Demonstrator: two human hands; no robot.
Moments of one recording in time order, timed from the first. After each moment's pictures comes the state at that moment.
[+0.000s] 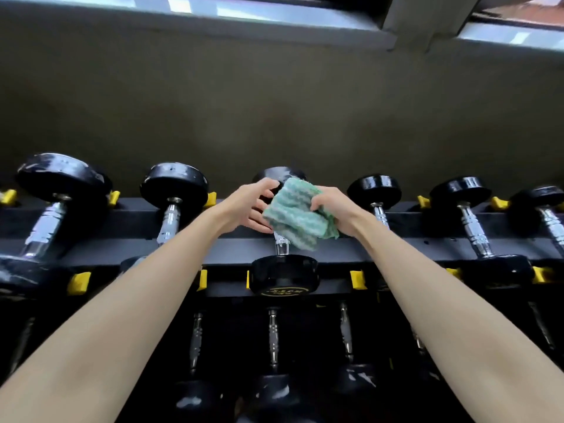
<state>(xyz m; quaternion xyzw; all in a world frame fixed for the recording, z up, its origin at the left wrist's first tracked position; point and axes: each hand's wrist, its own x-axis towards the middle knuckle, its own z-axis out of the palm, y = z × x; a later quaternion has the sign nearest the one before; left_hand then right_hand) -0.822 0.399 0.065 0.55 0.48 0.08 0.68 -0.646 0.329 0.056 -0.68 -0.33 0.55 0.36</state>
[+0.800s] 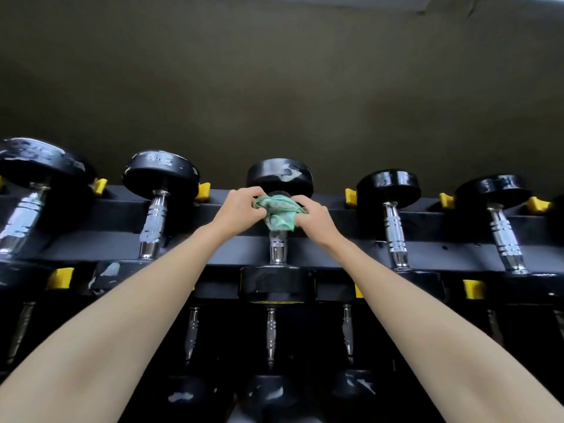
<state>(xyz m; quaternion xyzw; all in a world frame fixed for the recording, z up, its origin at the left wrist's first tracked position) -0.806 0.420 -0.010 0.78 0.49 0.13 0.35 -0.655 0.347 -0.017 -0.72 -0.47 0.42 0.29</state>
